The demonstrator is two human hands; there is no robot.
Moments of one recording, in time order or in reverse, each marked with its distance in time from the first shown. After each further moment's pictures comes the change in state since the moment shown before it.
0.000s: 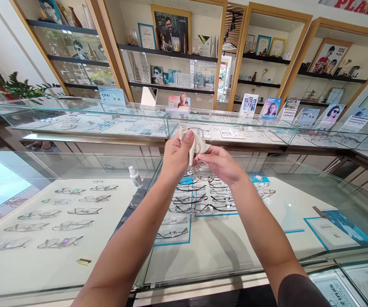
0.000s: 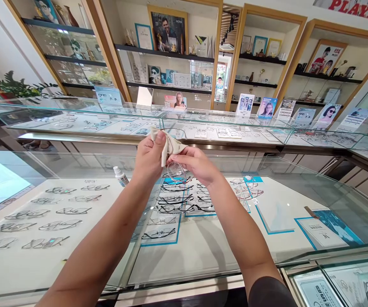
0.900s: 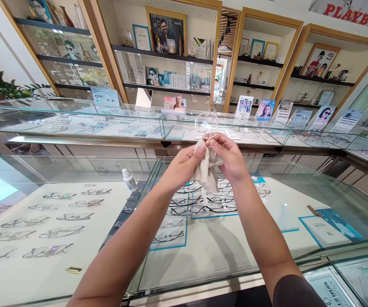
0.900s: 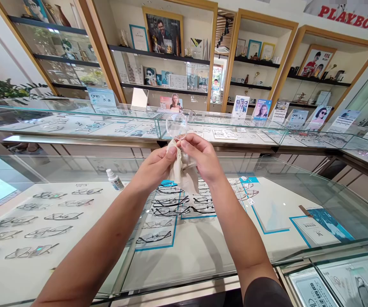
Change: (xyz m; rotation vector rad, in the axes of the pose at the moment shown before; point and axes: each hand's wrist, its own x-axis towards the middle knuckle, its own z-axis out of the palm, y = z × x) left_hand -0.017 0.016 0.016 0.005 -0.361 -0.209; right_hand -0.011 -0.026 -0.003 -0.108 0.260 -0.286
